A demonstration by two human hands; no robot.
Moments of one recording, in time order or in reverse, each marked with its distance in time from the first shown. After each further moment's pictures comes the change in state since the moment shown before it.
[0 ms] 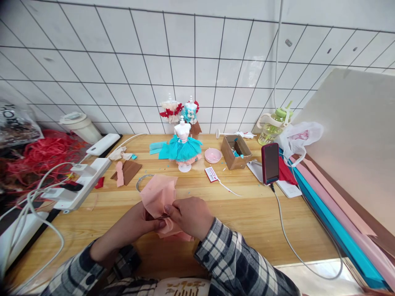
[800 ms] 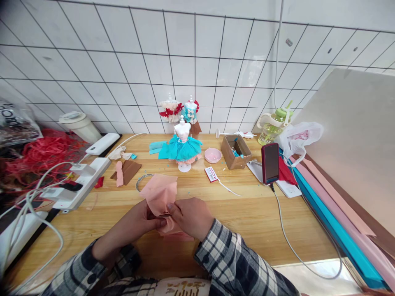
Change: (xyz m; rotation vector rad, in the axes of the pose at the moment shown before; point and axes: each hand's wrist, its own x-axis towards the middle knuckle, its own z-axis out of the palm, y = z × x) left_hand 0.003 0.007 0.005 0.053 0.052 -0.046; right_hand -0.001 0.004 0.006 -0.015 0.017 0.029
